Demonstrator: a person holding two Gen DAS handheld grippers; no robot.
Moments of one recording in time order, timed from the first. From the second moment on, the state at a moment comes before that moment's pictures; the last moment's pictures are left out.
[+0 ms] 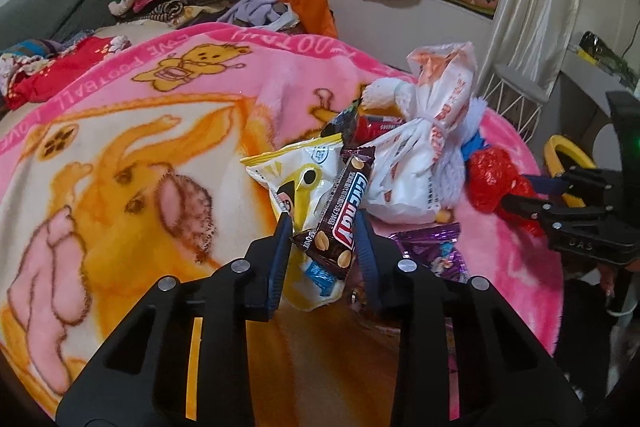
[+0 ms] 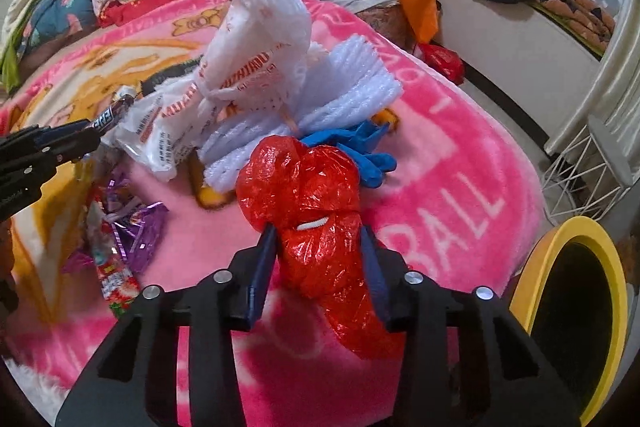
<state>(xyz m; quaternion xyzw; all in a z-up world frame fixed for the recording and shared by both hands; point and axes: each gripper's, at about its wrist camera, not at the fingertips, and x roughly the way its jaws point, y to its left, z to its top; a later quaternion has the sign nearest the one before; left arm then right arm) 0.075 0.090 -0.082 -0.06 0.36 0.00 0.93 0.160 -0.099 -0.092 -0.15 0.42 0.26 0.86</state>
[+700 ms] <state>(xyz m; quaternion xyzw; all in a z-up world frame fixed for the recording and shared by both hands) 0.071 0.040 -0.027 -0.08 0.32 -0.07 0.94 0.124 -0.158 -0.034 0.01 0.35 0.26 0.90</state>
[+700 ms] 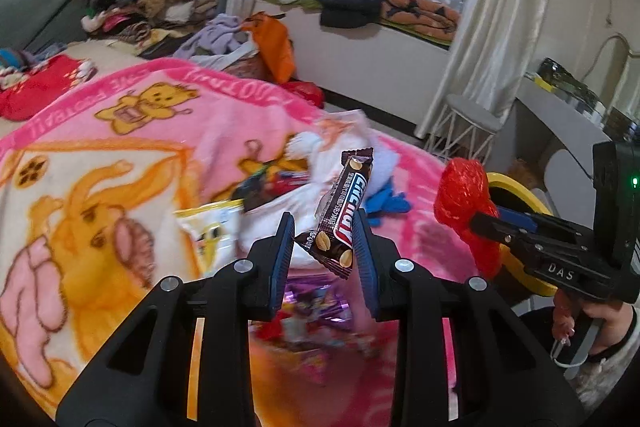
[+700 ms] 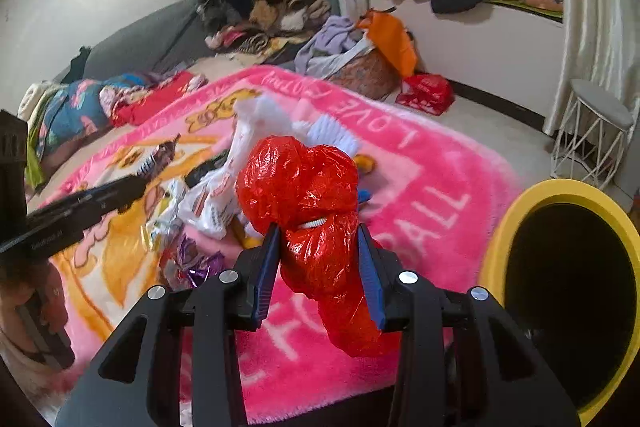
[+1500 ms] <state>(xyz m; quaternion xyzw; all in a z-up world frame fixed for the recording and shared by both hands) 0.089 -0.061 -0.023 -0.02 0.31 -0.17 0.93 0.125 -0.274 -0.021 0.10 0.32 0.14 0.93</state>
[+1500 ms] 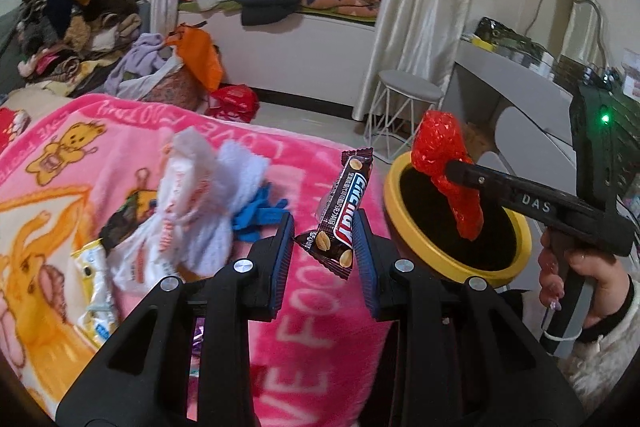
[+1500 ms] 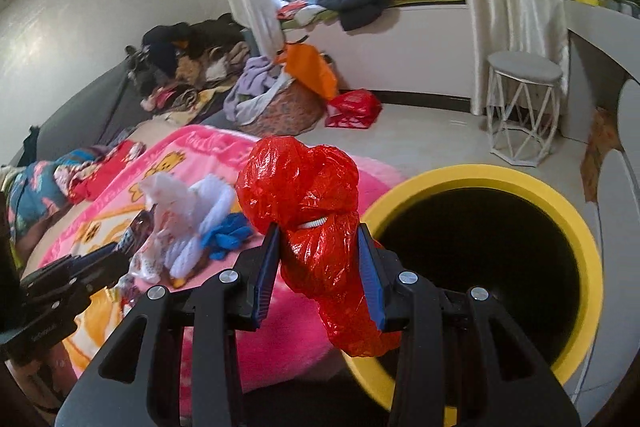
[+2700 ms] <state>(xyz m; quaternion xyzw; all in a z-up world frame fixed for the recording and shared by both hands) 0.155 -0.192 -0.063 0.03 0.37 -0.28 0.89 0.127 -0.398 -0.056 0.18 0.34 -0.01 0.92</state>
